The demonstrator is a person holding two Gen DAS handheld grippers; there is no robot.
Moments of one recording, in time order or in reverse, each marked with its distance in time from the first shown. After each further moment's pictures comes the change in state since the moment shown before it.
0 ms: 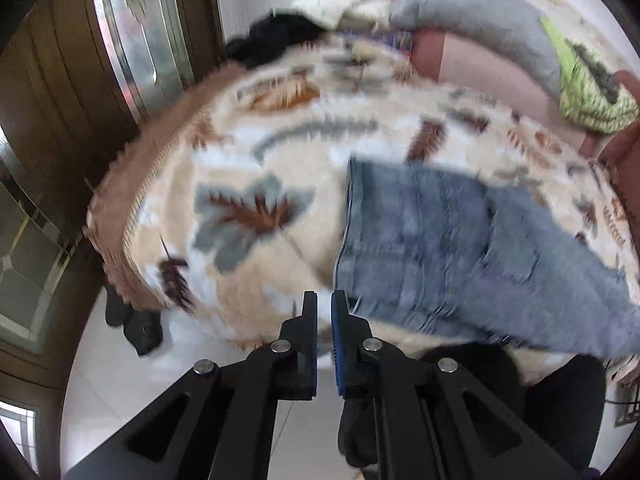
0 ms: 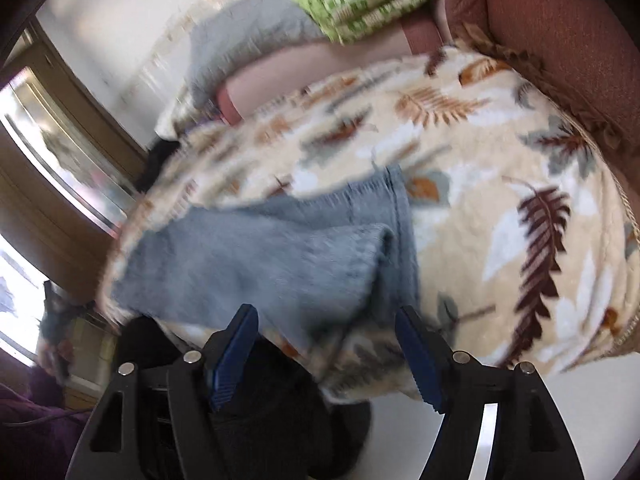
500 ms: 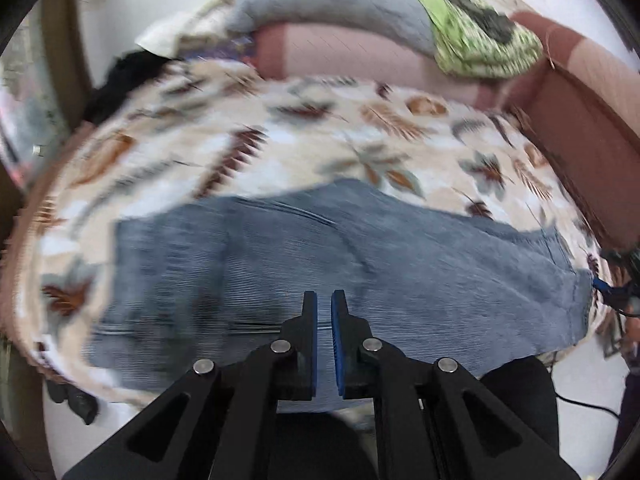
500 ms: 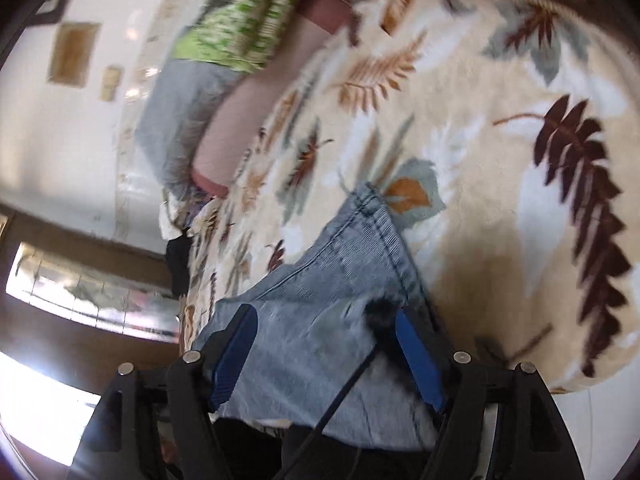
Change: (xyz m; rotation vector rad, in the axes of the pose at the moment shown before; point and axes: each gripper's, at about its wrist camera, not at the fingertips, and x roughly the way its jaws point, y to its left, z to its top) left arm 0.039 -0.196 0.015 0.264 0.026 -0.268; right arm 0.070 -0.068 0.044 0.513 0.011 0.161
